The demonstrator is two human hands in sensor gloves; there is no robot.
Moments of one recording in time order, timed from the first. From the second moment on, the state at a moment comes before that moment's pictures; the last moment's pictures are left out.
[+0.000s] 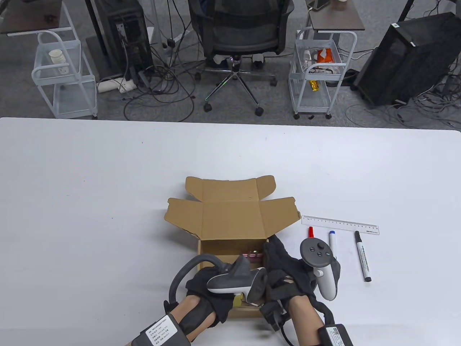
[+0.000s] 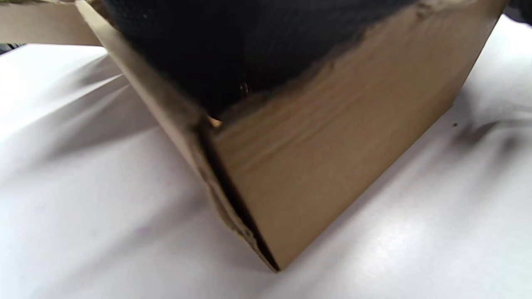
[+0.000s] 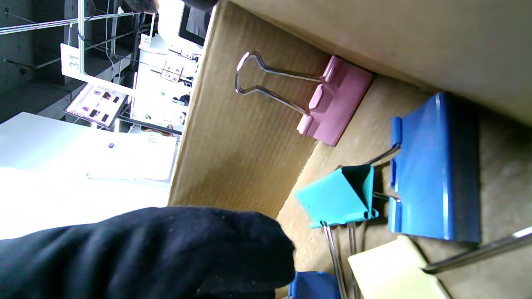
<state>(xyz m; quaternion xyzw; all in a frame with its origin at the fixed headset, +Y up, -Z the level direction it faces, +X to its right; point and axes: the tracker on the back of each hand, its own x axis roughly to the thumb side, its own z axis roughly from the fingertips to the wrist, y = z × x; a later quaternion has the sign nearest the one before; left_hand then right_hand) -0.025 -0.659 -0.218 -0.25 -0.26 -0.20 0.91 0.141 -0.719 -0.257 -0.04 0.19 0.80 0.57</state>
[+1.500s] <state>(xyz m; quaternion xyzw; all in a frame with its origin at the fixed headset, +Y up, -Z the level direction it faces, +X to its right) -0.306 -0.610 -0.393 -0.04 0.03 0.21 0.98 0.143 -0.719 -0.258 -0.04 0.20 0.80 0.57</state>
